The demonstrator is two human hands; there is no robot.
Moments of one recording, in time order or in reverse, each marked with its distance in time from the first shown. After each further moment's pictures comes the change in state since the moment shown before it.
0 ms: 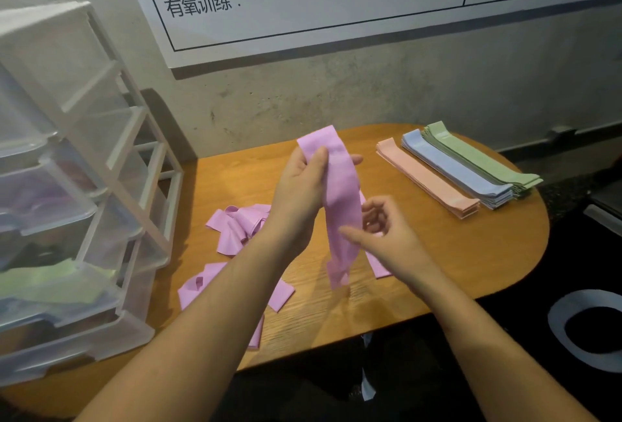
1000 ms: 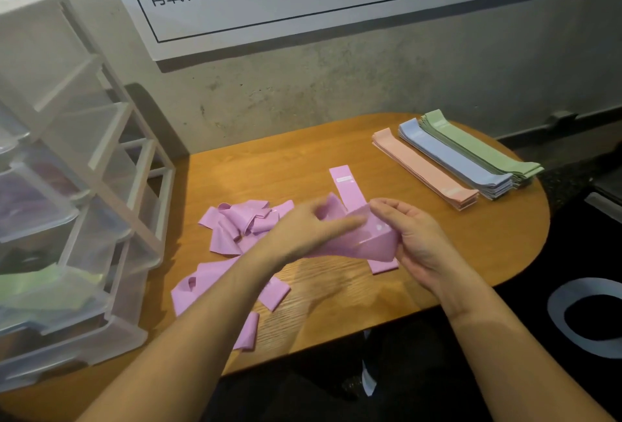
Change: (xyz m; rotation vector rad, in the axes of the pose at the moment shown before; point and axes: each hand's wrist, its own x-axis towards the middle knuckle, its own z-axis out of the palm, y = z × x) left_hand -0.001 -0.047 -0.025 0.762 -0.273 -0.262; right_hand 0.012 0.009 -0.027 0.561 0.089 0.286
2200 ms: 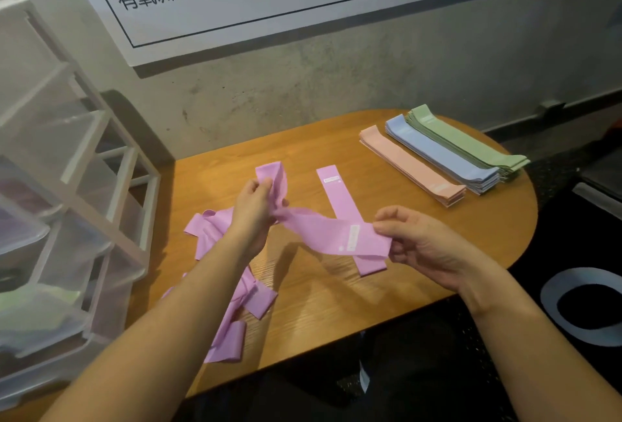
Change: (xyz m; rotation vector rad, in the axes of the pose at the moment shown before) left_hand 0.066 -0.048 -0.014 -0.702 0.396 -0.111; right_hand -0.004 -0.020 -0.045 -0.285 -0.199 0.157
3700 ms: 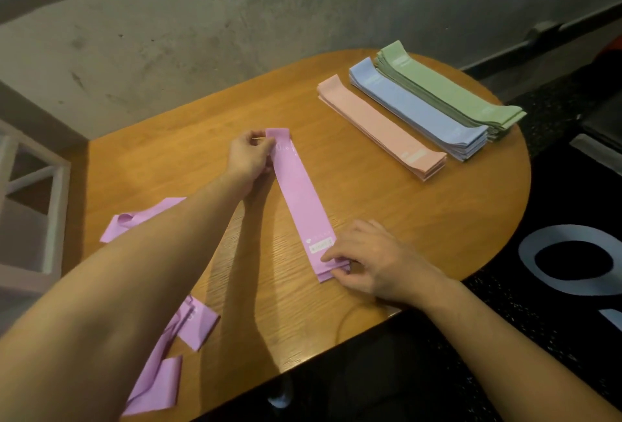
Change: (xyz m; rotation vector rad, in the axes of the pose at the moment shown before) left_hand 0.152 -0.058 0.097 0.445 -0.028 0.009; right_hand 0.067 0.084 -0.067 -1.236 -0.095 -0.692
